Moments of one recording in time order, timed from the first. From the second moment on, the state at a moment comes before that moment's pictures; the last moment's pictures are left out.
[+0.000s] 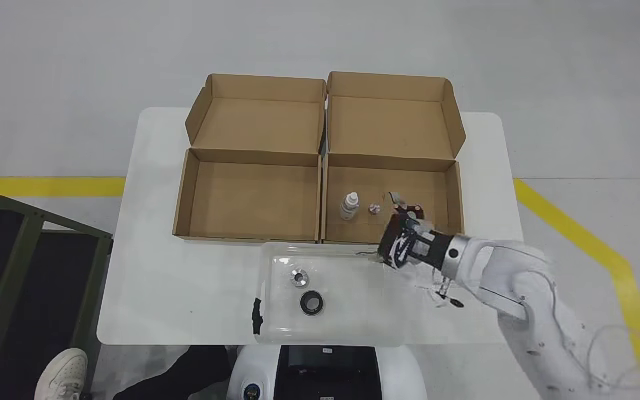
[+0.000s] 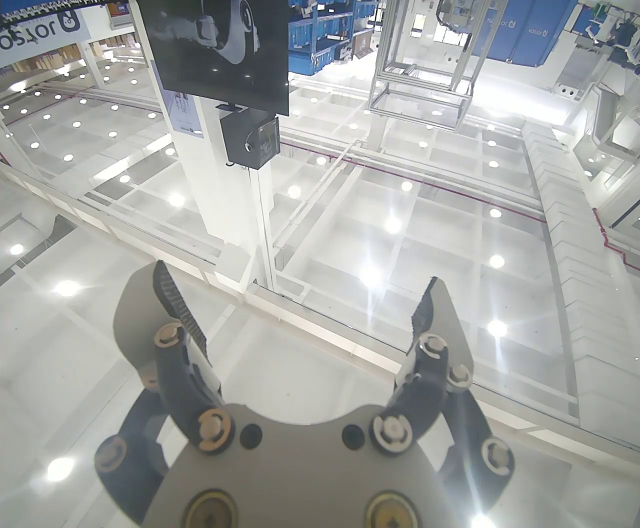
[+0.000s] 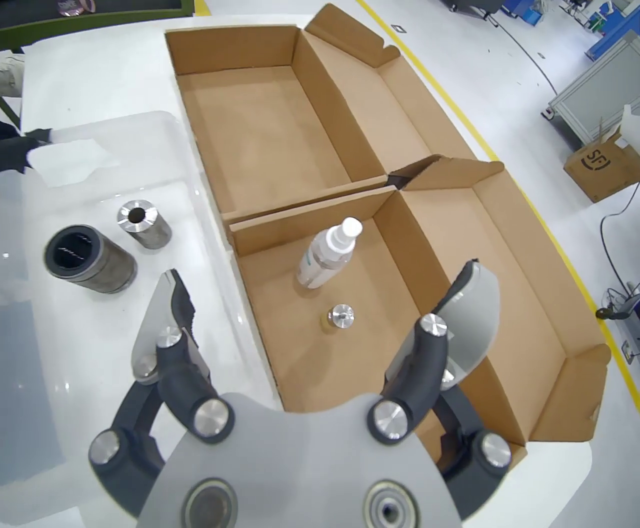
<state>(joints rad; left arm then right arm) -0.42 -0.34 -0.17 -1.17 3.07 0.50 0.07 -1.33 -1.05 1.30 -2.05 -1.27 -0.74 0.43</state>
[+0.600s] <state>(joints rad) -0.42 -0.34 -0.17 -1.17 3.07 0.50 0.07 -1.50 -1.04 1.18 -2.17 -1.33 -0.73 0.41</state>
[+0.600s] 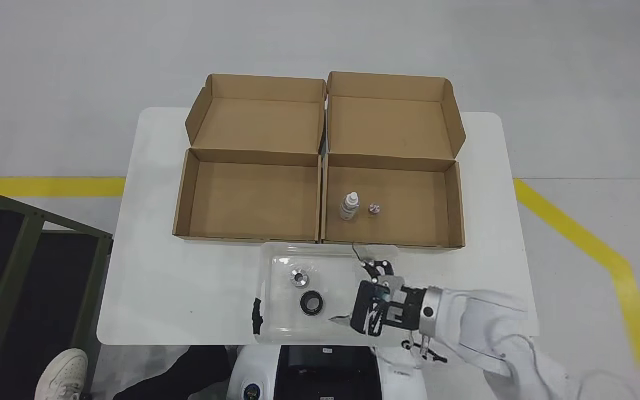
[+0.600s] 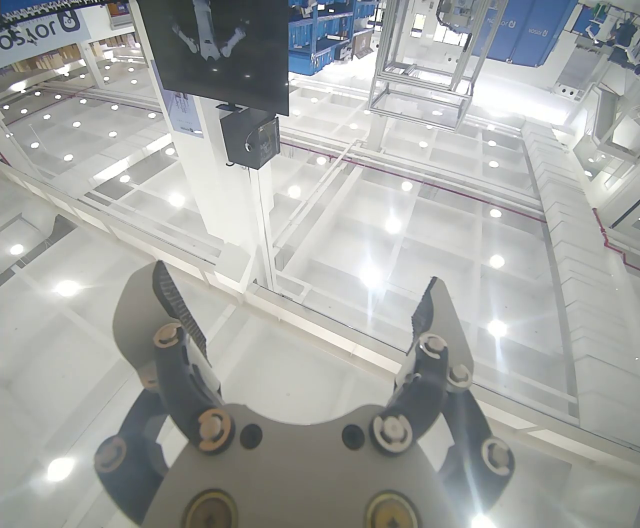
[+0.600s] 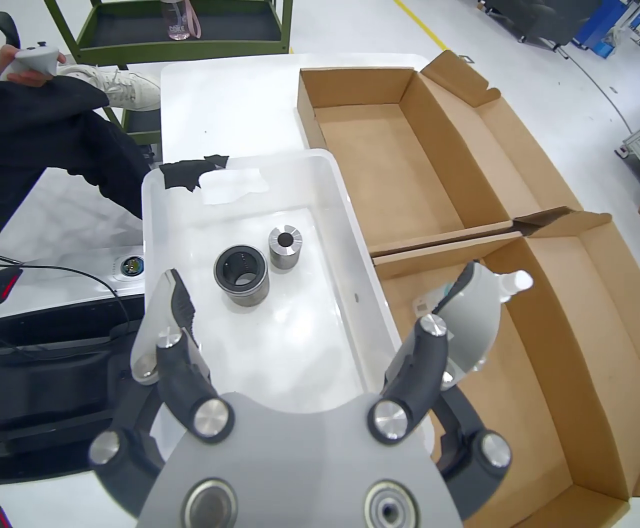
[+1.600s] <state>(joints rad) -0.42 -0.34 -0.17 -1.17 3.07 0.50 0.07 -1.42 -1.07 0.94 -2.07 -1.38 -0.62 0.53</state>
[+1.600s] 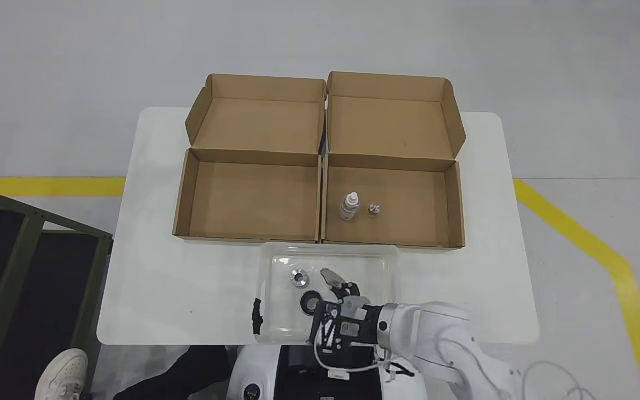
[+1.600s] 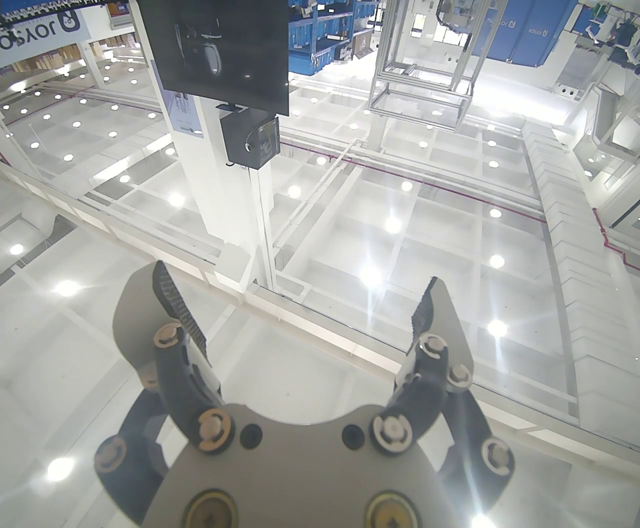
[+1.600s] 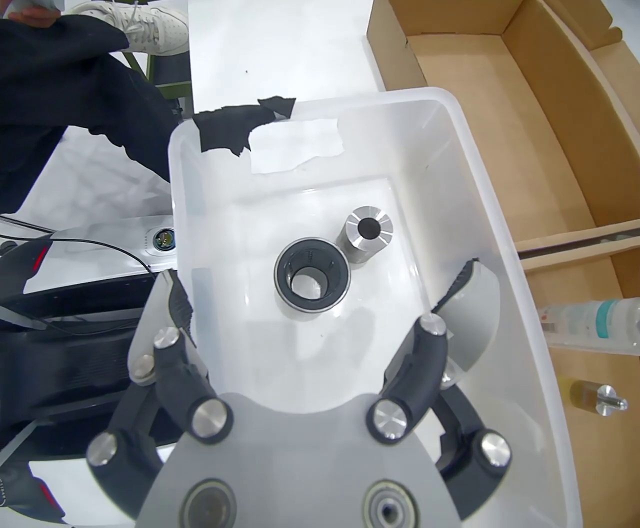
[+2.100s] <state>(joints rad) -0.42 -0.34 -0.17 -1.17 3.07 0.50 0.07 -1.42 -1.06 1.00 -2.08 -1.36 -0.62 0.51</state>
